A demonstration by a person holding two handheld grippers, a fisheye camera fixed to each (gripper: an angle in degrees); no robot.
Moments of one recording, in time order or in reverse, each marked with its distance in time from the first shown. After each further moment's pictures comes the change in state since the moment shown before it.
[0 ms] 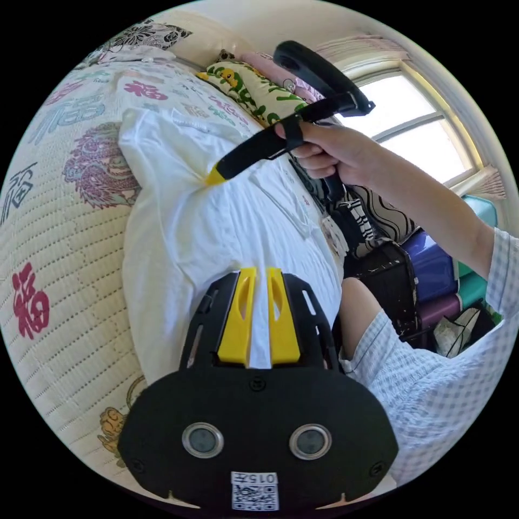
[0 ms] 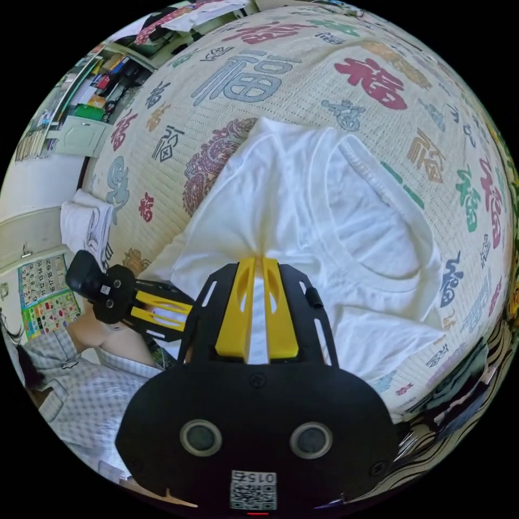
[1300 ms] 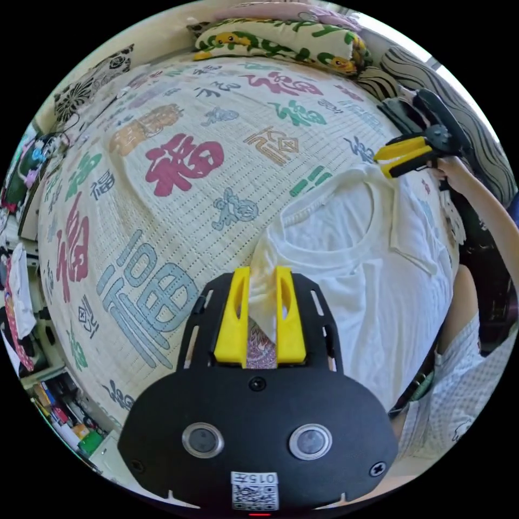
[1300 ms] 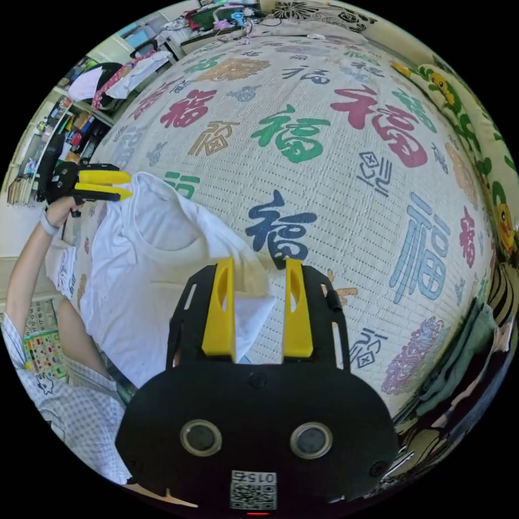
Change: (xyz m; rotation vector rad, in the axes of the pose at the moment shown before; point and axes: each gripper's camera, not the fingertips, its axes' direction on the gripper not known) left arm 0.065 -0.230 -0.104 -0.428 -0.570 0.178; right arm 0.126 0.192 -0.038 0.232 0.068 0.168
